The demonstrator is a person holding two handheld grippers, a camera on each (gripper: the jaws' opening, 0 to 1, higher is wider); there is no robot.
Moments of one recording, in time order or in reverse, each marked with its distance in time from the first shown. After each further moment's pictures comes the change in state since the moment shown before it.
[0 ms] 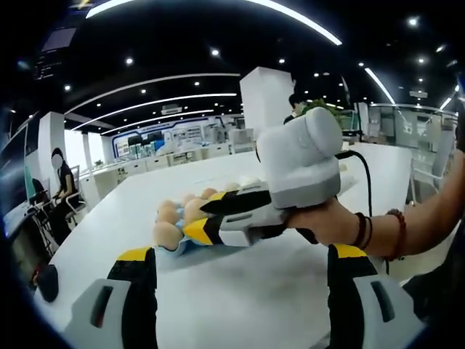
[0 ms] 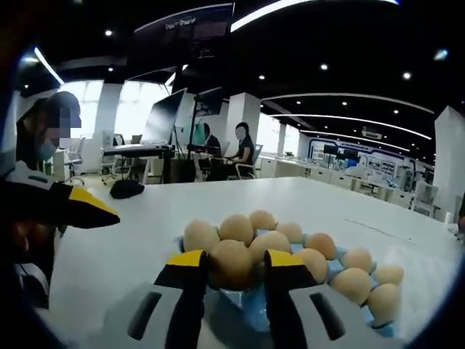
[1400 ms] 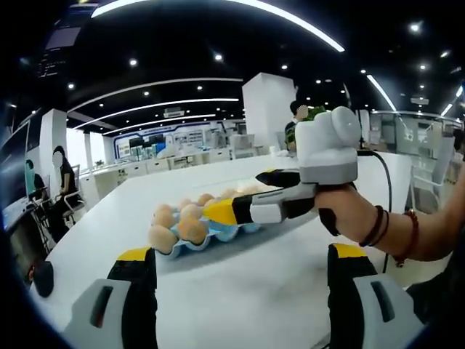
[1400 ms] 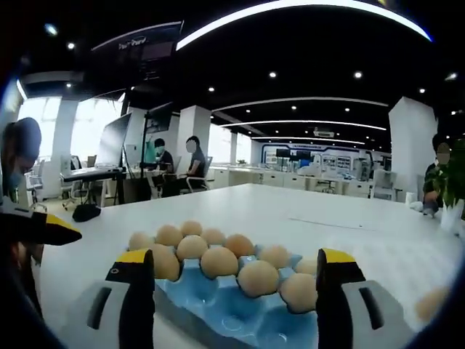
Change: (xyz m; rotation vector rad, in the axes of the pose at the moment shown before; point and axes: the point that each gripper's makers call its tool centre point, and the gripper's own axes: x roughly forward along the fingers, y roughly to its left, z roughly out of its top) left arm -0.001 -0.024 0.000 -0.023 -0.031 -0.002; right arm -0.066 -0.074 -0.003 0.105 -0.047 -0.287
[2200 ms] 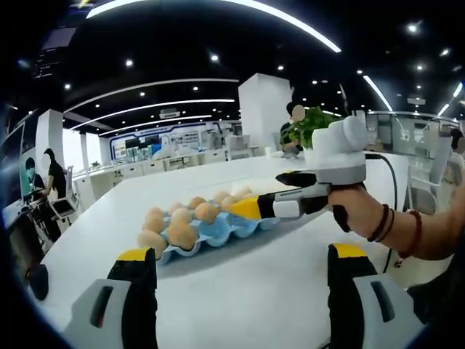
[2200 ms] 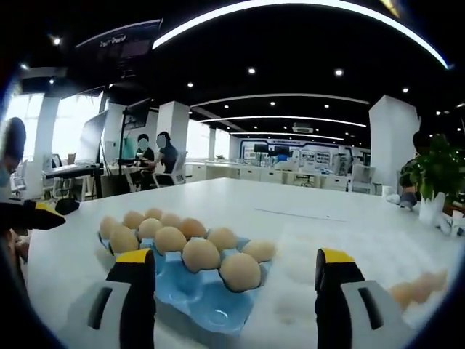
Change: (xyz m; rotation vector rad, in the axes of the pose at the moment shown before) left arm 0.003 -0.012 0.002 0.002 -0.005 -0.025; right arm -0.032 -0.055 -0.016 0.008 0.032 -0.127
